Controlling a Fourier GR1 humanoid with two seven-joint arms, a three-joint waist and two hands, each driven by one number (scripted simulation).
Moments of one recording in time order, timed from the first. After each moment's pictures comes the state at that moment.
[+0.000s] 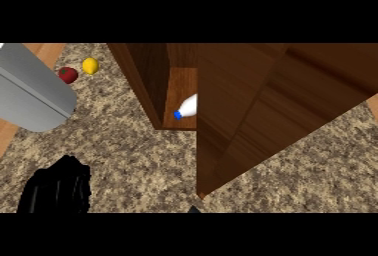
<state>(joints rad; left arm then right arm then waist) 0.20 0.46 -0.32 -1.77 0.64 0.16 -0.50 -0.25 -0.17 0.90 -2.34 0.21 -0.18 0.64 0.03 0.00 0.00</state>
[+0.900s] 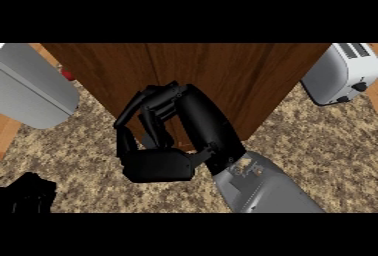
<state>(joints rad) 0.34 0.55 -0.19 -1.81 0.71 -0.01 -0.53 -0.73 -0.01 0.50 -1.71 -0.16 -0.30 0.55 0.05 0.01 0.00</state>
